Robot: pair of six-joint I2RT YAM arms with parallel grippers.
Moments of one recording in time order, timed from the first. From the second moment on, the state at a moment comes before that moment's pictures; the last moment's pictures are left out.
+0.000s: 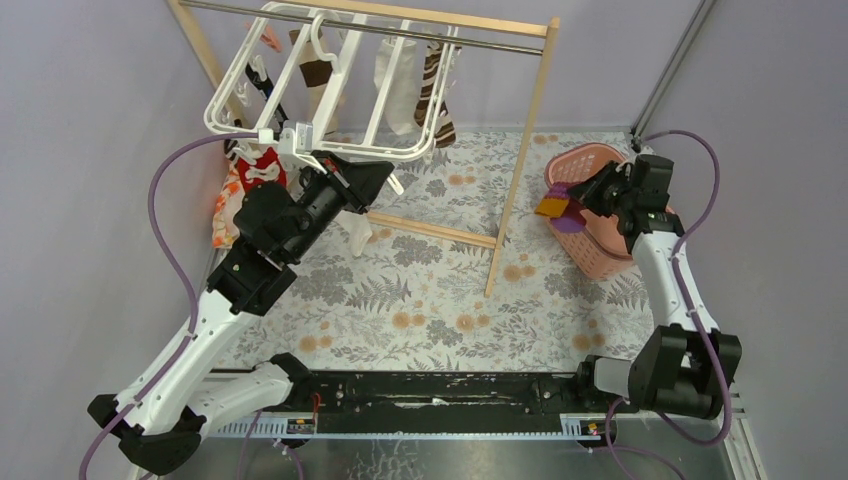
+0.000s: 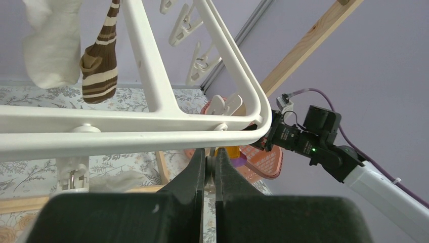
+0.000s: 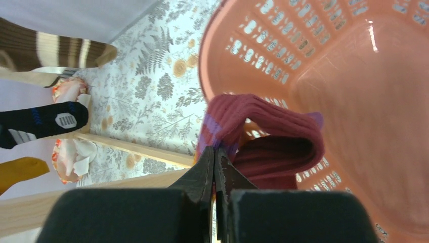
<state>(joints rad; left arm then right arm) -0.64 0.94 1.19 -0.14 -0.05 -0.58 -0.15 1.27 1.00 -0.27 -0.38 0.55</state>
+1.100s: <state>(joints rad) -0.64 0.96 1.19 -0.14 -0.03 -0.58 0.09 1.11 0.54 -0.26 -0.47 0.54</state>
